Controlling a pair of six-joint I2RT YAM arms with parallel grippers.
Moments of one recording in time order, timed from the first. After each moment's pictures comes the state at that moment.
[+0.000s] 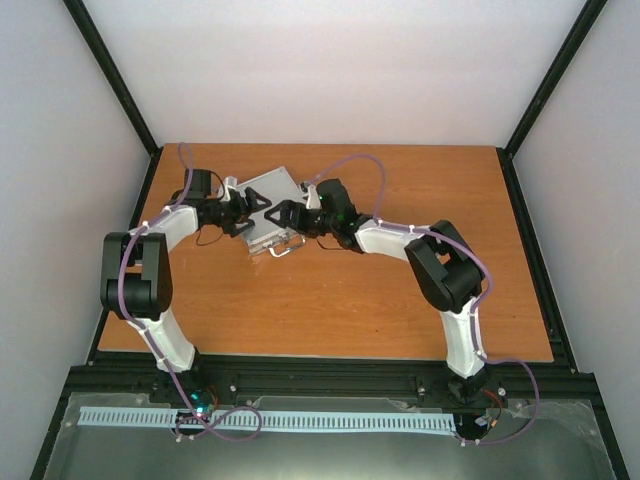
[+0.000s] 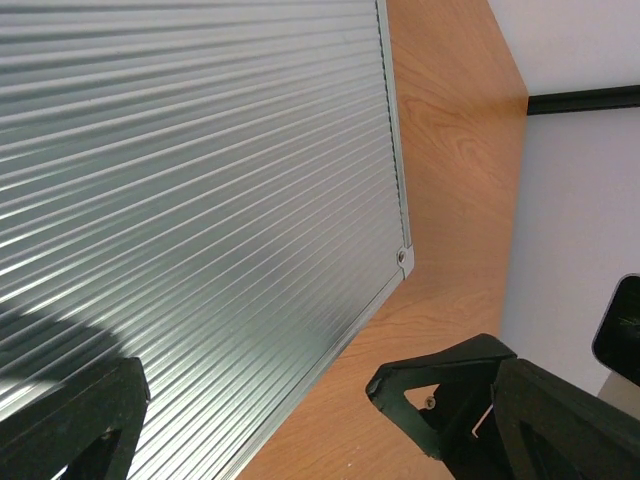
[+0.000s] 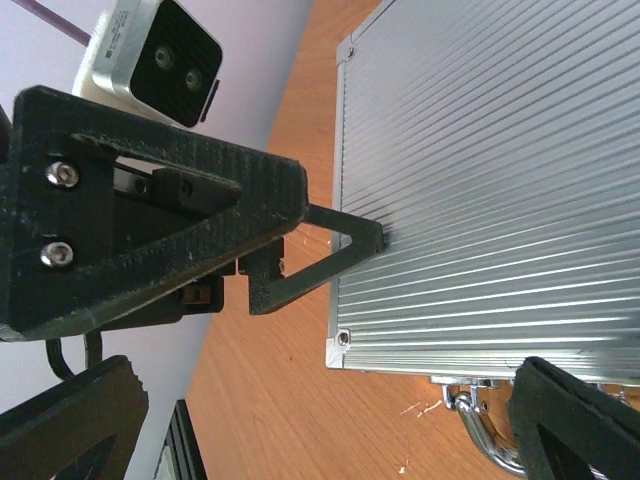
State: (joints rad) left arm -0.01 1.78 1.13 -0.28 0.74 -0.63; right arm 0.69 2.07 1.35 0.29 -0.54 0.86
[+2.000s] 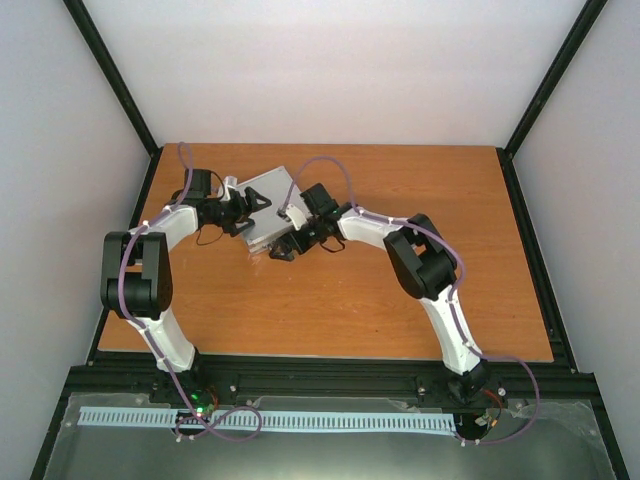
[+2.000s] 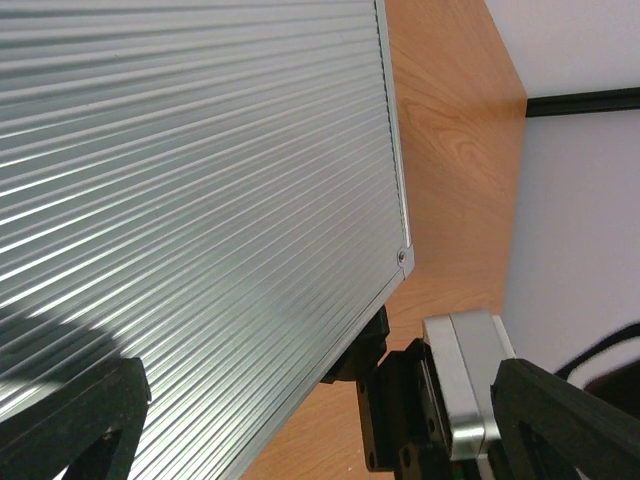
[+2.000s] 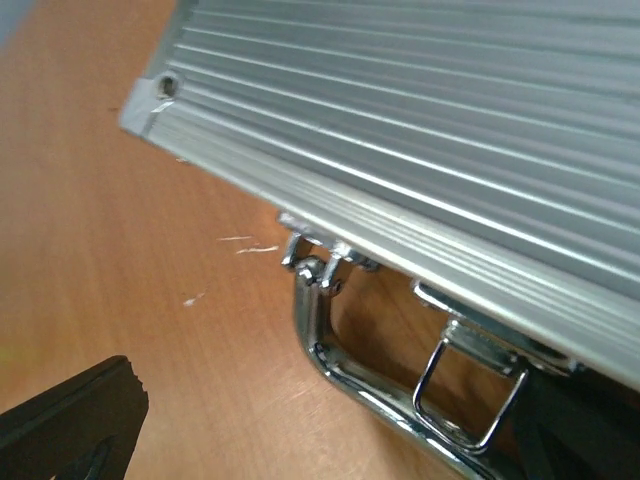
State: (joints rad) left arm -0.01 1.78 1.13 -0.27 0.74 -0.63; right arm 0.70 2.28 1.66 -0.32 -0.61 0.02
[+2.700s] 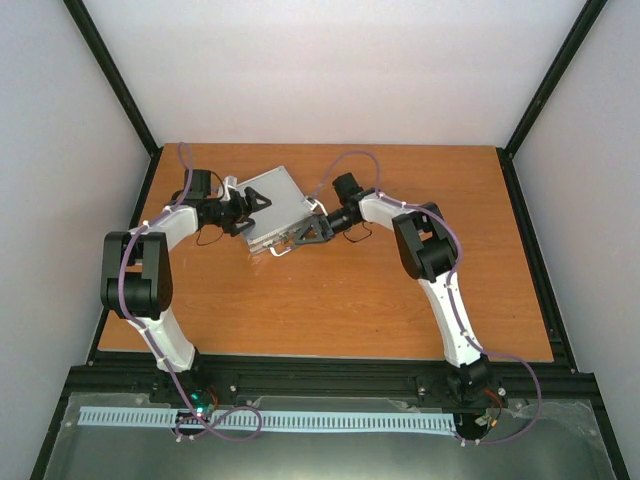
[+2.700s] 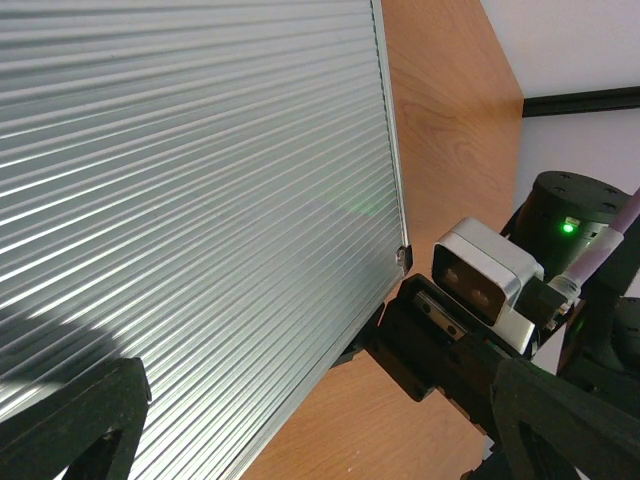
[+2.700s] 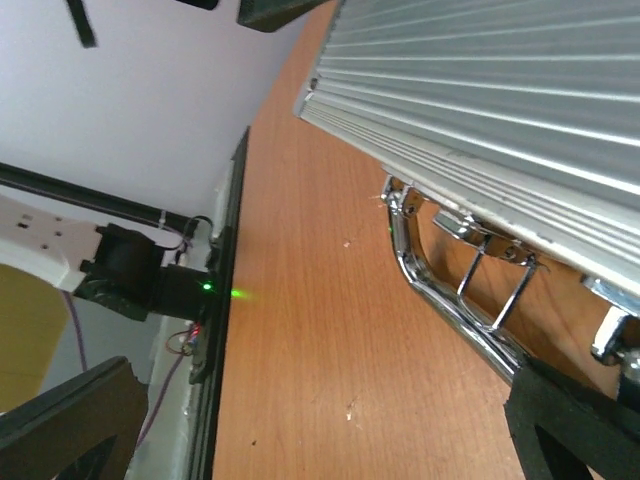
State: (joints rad) left arm -0.01 1.78 1.12 -0.25 0.75 -0.63; right arm 0.49 2.47 1.84 -0.54 -1.34 -0.10
